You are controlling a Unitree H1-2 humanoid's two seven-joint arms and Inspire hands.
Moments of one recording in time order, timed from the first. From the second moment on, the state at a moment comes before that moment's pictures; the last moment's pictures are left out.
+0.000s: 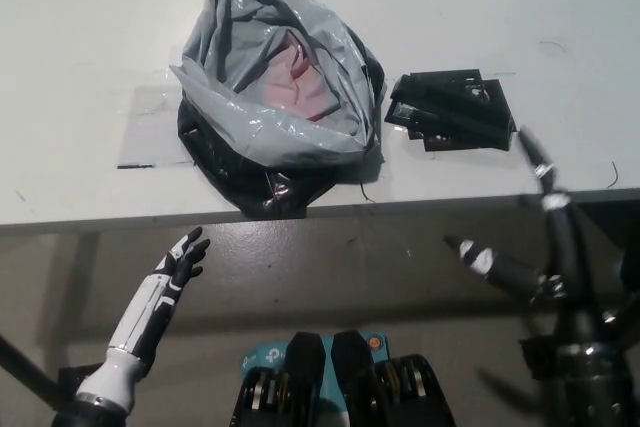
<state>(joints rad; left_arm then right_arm) -0.09 0.22 -0.04 0.08 0.02 -0.11 -0.13 -0.21 -0.09 0.05 -0.02 -0.30 -0.34 -0.16</state>
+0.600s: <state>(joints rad) -0.09 0.22 -0.04 0.08 0.02 -0.11 -0.12 -0.79 -0.31 0.08 0.12 -0.27 0.02 0.06</state>
